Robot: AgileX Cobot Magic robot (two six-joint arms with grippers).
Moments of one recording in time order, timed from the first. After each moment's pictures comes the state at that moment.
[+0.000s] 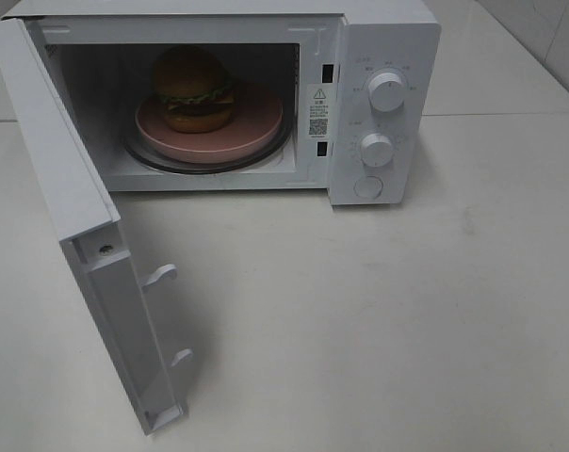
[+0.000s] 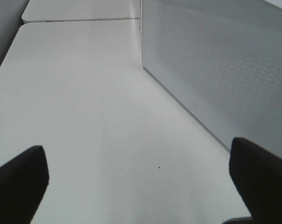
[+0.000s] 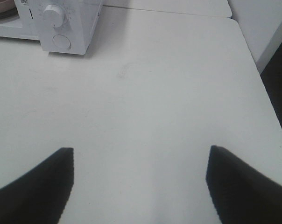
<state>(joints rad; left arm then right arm) -0.02 -0.01 -0.50 -0.08 1.05 0.05 0.06 0.00 -0.51 -0.07 1.03 -0.02</state>
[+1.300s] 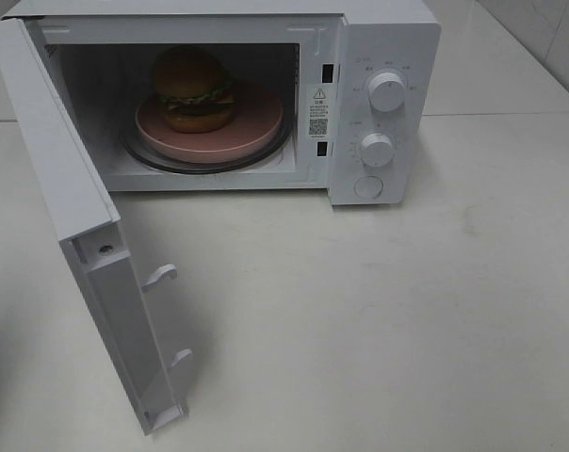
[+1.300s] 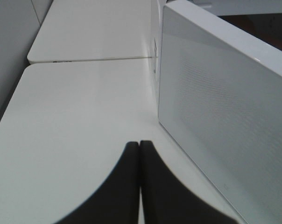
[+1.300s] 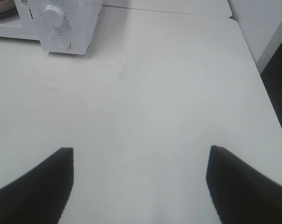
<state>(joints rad) -0.02 0.60 -0.49 -0.05 0.40 0.07 0.06 0.00 -0.51 -0.07 1.03 -0.02</state>
